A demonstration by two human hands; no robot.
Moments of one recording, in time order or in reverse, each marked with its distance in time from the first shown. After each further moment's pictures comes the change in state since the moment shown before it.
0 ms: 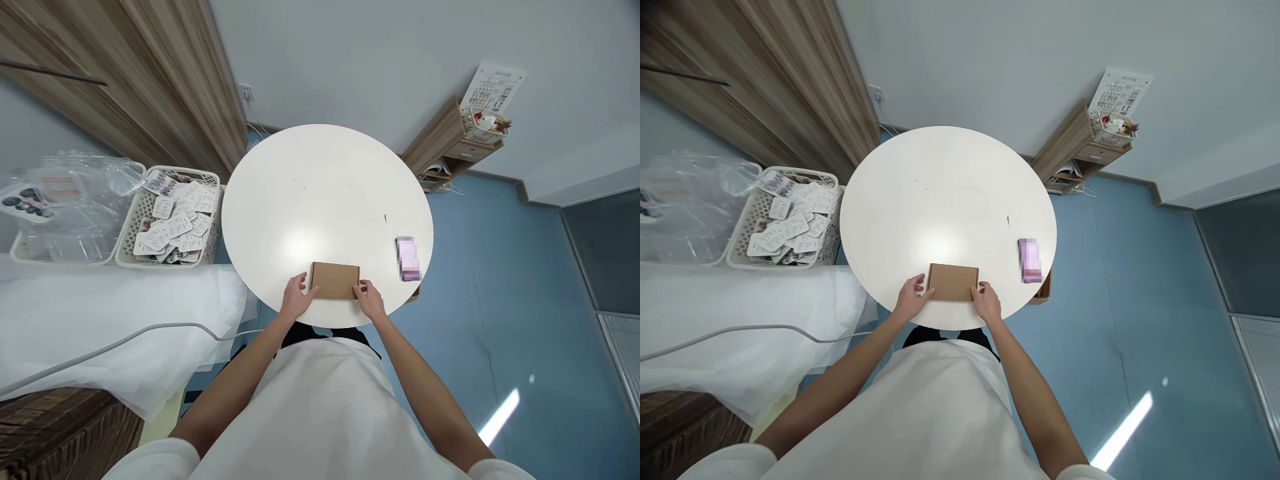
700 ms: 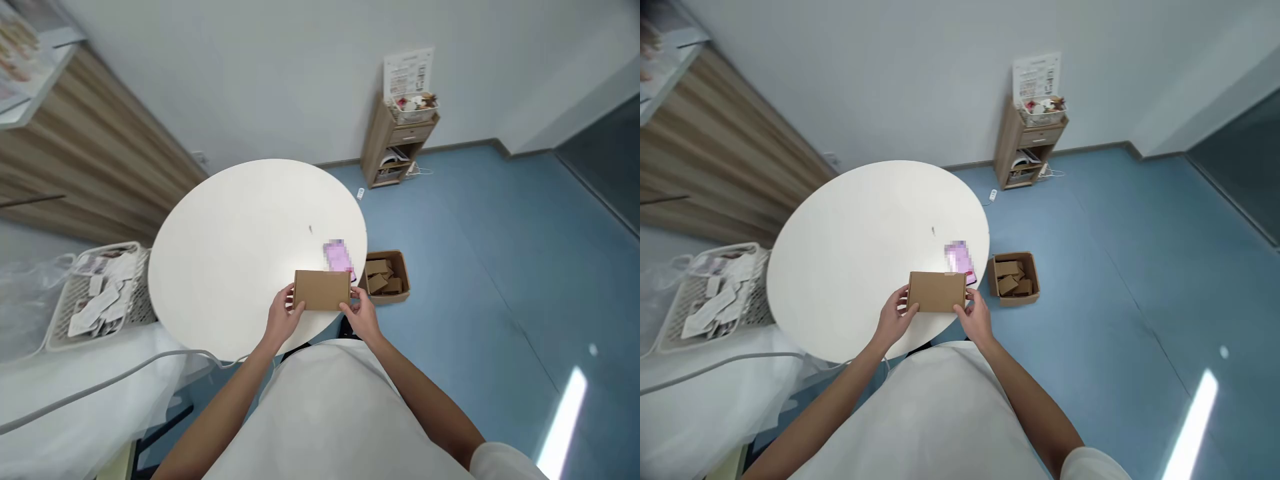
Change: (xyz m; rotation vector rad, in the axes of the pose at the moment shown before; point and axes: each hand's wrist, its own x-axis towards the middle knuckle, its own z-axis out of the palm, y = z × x) left_hand -0.030 0.150 0.128 0.101 -0.035 0.252; right_hand -0.002 0.121 -0.123 0.533 0.184 -0.239
